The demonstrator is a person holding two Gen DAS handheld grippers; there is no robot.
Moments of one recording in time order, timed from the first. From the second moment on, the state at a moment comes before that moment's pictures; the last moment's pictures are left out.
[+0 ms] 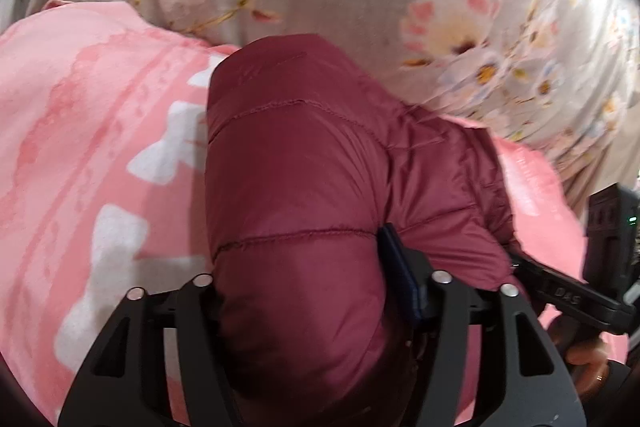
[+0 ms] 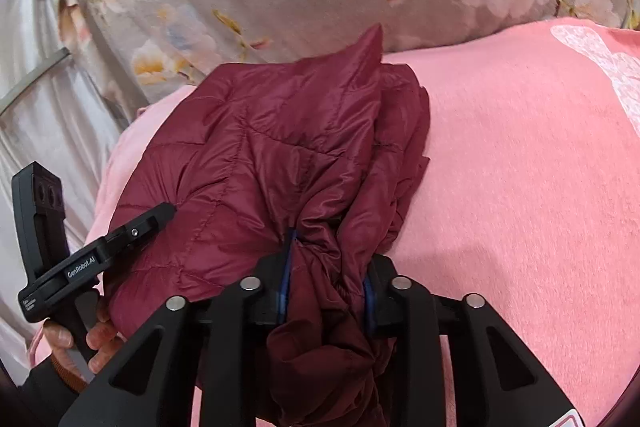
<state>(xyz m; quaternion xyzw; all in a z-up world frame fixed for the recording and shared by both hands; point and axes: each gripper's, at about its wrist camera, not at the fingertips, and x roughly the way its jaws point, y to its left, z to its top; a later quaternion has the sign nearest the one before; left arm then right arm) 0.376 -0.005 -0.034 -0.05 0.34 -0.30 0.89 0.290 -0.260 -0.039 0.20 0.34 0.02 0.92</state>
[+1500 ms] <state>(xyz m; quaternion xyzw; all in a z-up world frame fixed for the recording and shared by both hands) 0.310 -0.029 -0.038 0.02 0.43 -0.06 0.90 0.241 -0.230 -0.036 0.10 0.41 -0.05 0.91</state>
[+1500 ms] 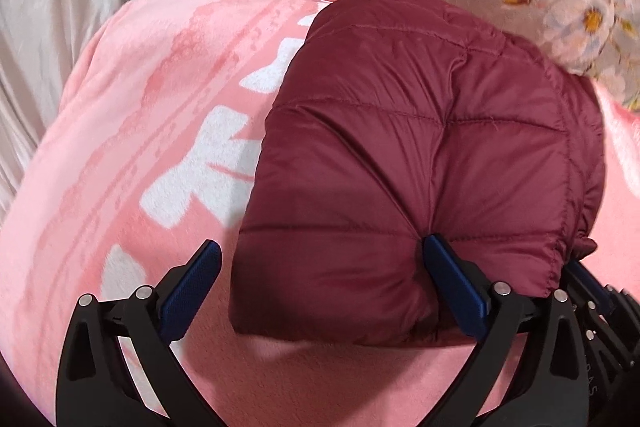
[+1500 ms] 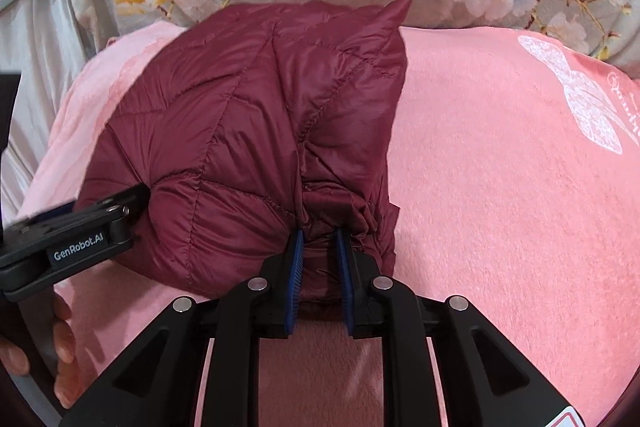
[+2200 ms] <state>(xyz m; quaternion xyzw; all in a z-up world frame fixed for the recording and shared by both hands) 0.183 -0.036 -0.002 0.06 0.36 -0.07 0.93 0.116 -0.216 0.000 0.08 0.36 -0.11 0.92</state>
